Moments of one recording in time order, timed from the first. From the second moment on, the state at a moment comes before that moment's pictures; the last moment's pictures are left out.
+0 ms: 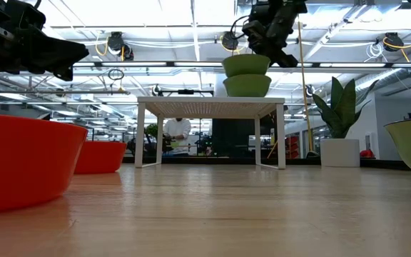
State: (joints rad) left arm 0.19 0.05 0.02 0.13 0.23 0.07; right arm -0.74 1.77 1.93 -1.32 -0.32 0.33
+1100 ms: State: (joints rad) left arm 0.19 0.05 0.02 0.13 0.23 0.07; right arm -0.72 1.77 1.93 -1.33 -0.26 0.38
